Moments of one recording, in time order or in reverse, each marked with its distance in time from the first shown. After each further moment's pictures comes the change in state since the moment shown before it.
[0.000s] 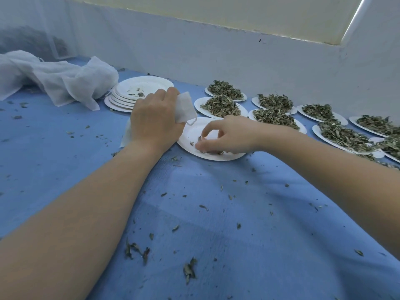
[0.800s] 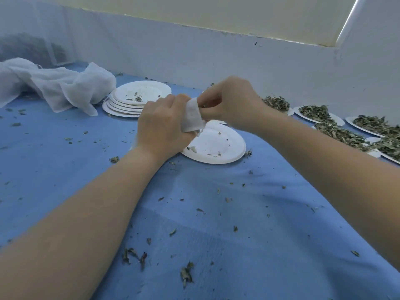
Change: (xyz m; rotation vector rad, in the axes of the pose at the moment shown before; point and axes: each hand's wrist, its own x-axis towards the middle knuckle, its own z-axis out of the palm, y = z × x) left_hand -0.005 0.016 -0.005 -0.170 0.195 0.196; right_hand -0.006 -0.020 -0.028 0.358 0.454 -0.277
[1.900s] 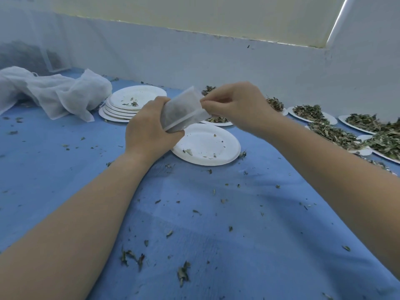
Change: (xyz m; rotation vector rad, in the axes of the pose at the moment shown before) left_hand -0.004 -0.019 0.000 -0.234 -0.145 -0.324; right_hand -0.010 0.011 -0.011 0.035 0.114 0.092
